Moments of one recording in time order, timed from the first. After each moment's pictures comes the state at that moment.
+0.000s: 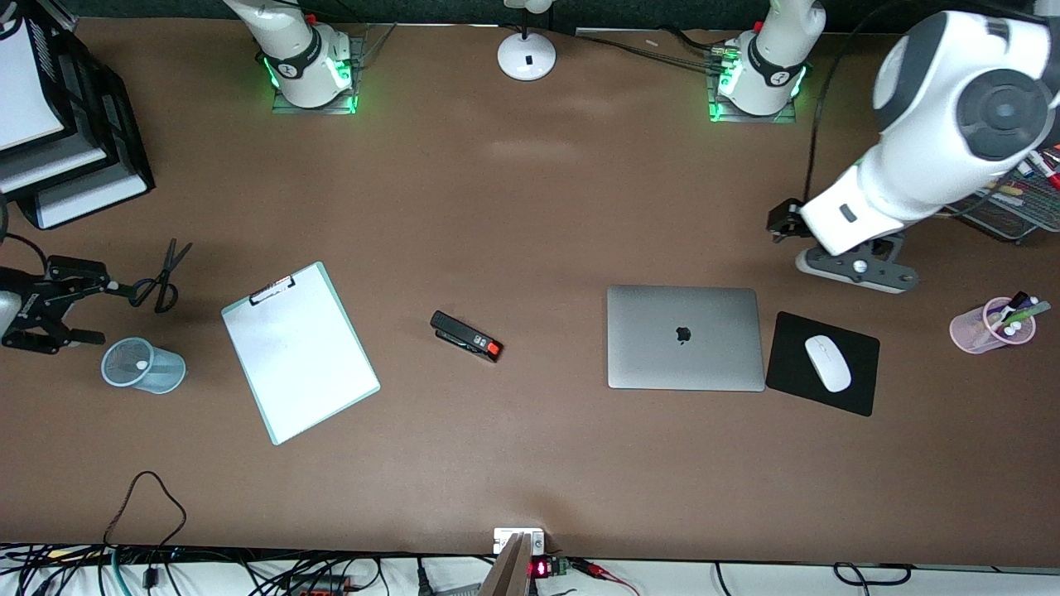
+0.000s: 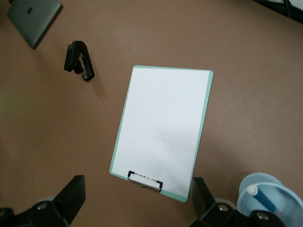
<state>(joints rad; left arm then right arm) 0.11 0.12 -0.32 -1.69 0.05 1.68 0.03 -0.27 0.48 0.00 -1.33 0.43 1.61 -1.01</state>
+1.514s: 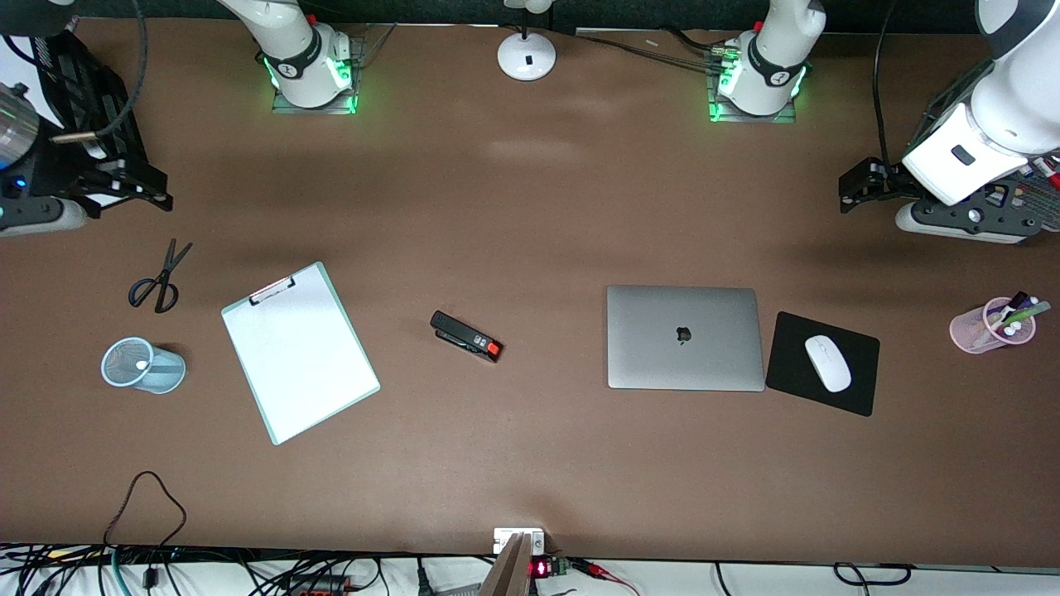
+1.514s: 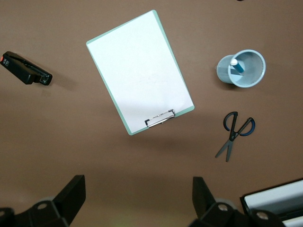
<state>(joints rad) -0.04 -0.02 -0.07 -1.70 0.01 1.62 0.01 0.04 0.02 -0.02 -1.61 0.01 1.58 -0.08</state>
